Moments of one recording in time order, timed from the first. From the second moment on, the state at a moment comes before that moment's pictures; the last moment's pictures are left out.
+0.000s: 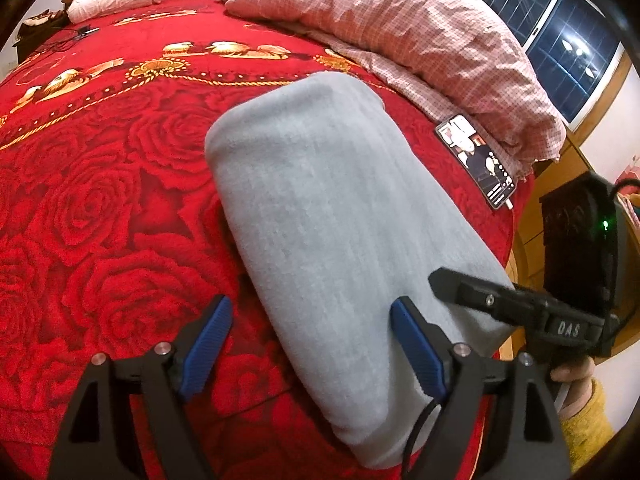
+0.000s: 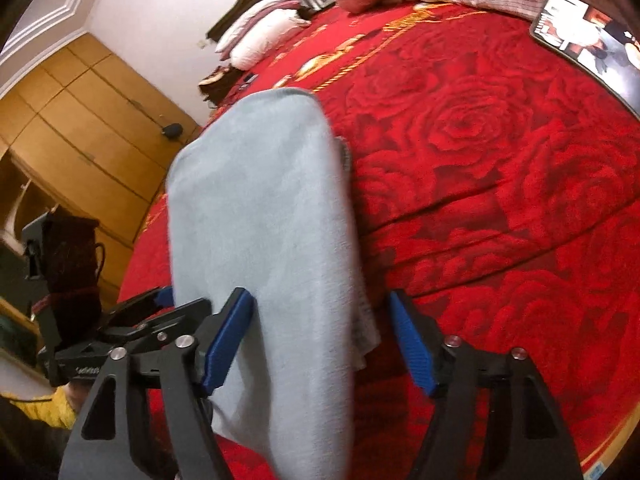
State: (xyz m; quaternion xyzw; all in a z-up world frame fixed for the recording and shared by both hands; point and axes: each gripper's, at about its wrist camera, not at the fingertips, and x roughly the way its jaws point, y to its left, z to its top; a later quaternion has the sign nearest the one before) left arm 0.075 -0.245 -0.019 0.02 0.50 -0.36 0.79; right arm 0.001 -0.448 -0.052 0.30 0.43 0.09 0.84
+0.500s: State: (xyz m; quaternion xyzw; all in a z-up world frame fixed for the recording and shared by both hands) left arm 0.069 -0.253 -0.007 0.03 0.49 -0.39 0.78; right arm -0.009 -0.436 -0.028 0.26 0.41 0.05 0.87
